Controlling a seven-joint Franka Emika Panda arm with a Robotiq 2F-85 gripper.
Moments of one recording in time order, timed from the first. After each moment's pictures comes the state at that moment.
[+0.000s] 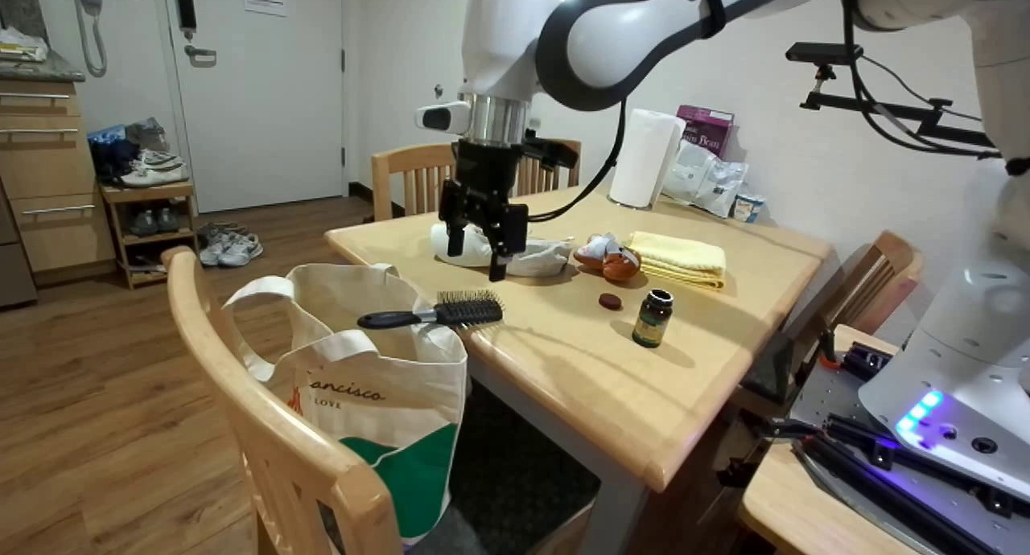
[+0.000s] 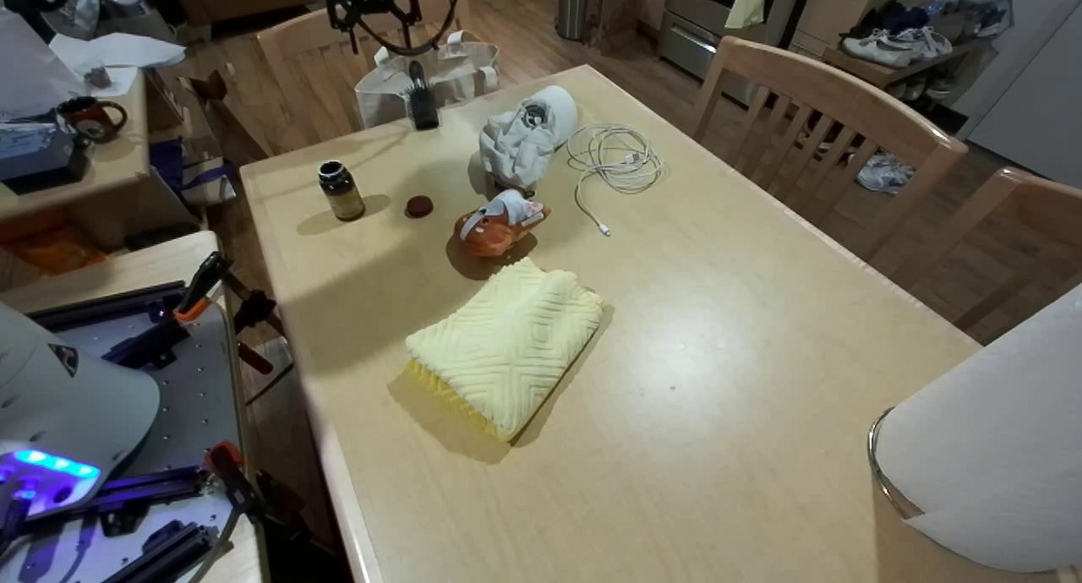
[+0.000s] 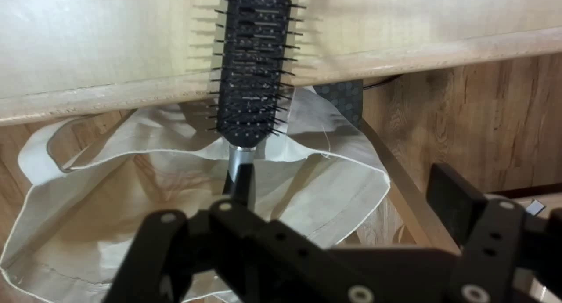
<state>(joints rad) 0.42 0.58 0.32 -1.63 -0.12 2.16 -0.70</state>
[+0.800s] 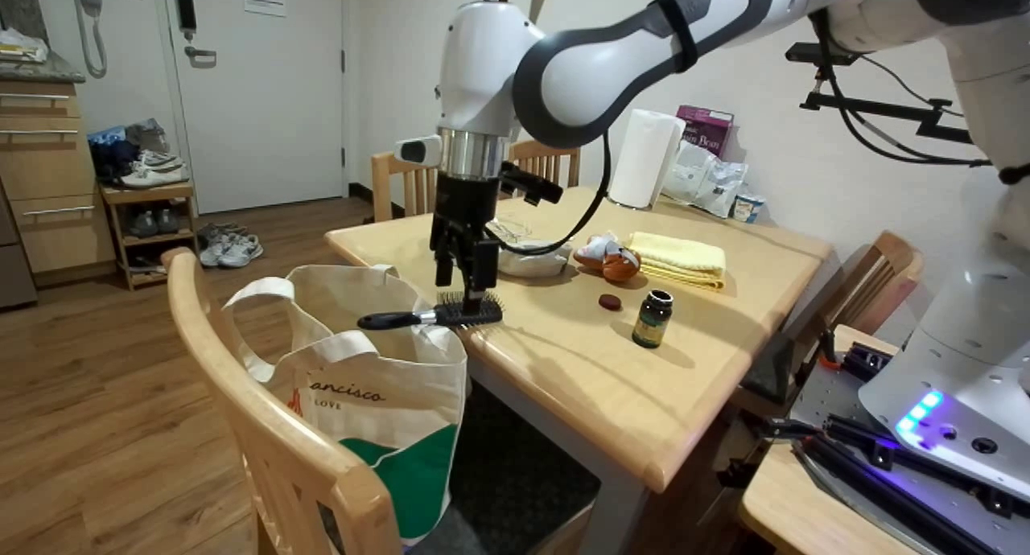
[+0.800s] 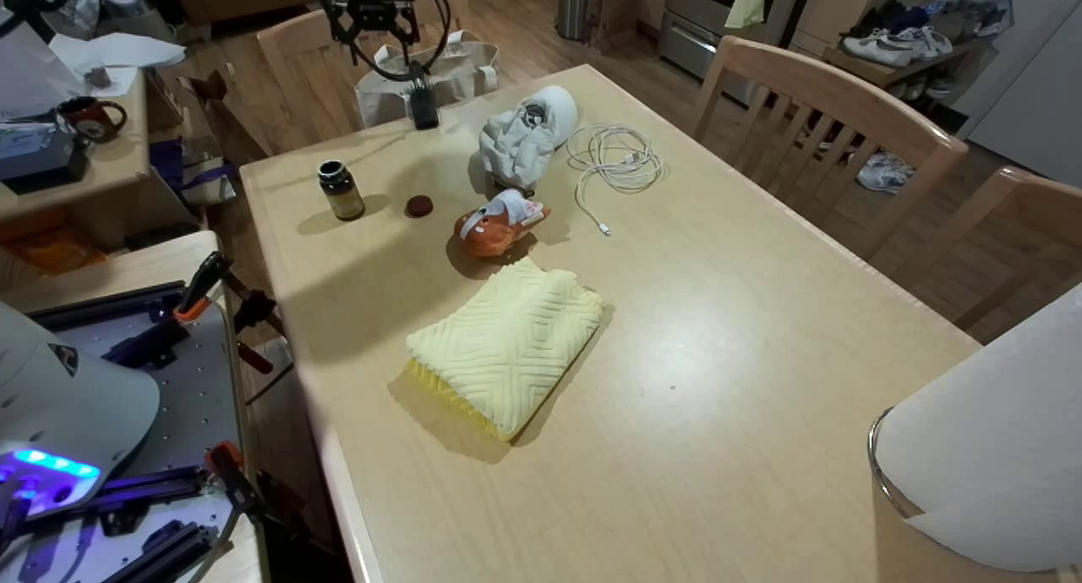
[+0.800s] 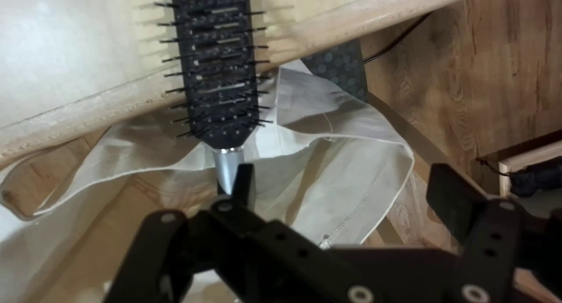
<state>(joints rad) 0.46 0.69 0.32 -1.54 -0.12 2.19 -0.47</state>
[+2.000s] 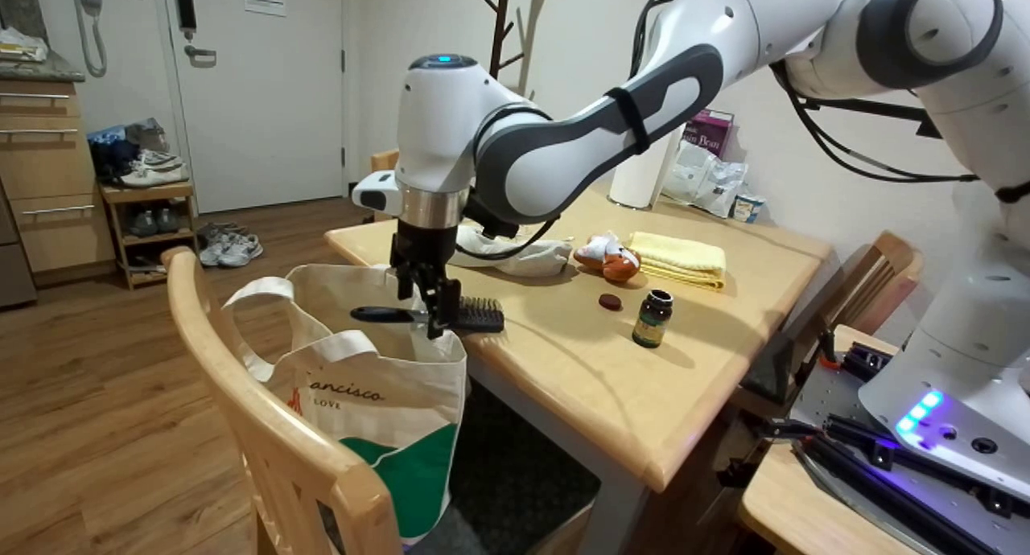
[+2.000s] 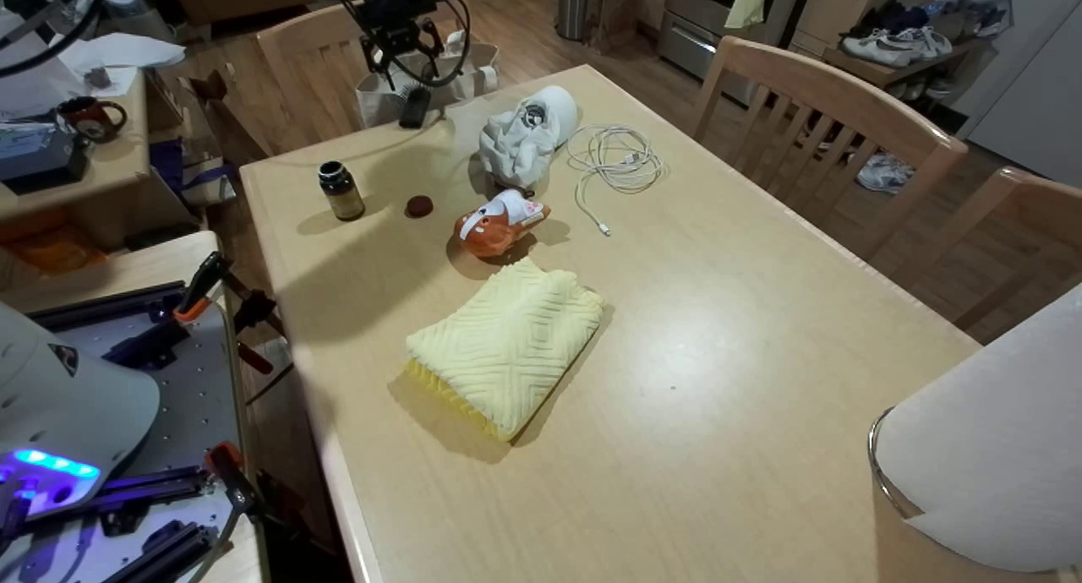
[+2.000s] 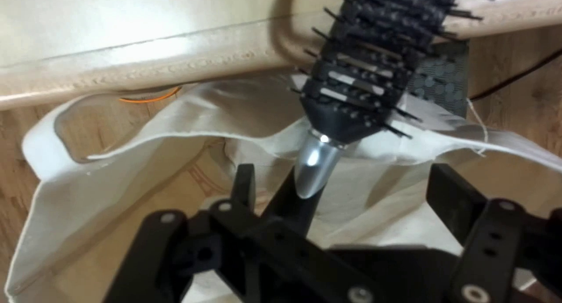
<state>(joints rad) 0.58 0.90 0.22 -1.32 -0.38 2.22 -0.47</state>
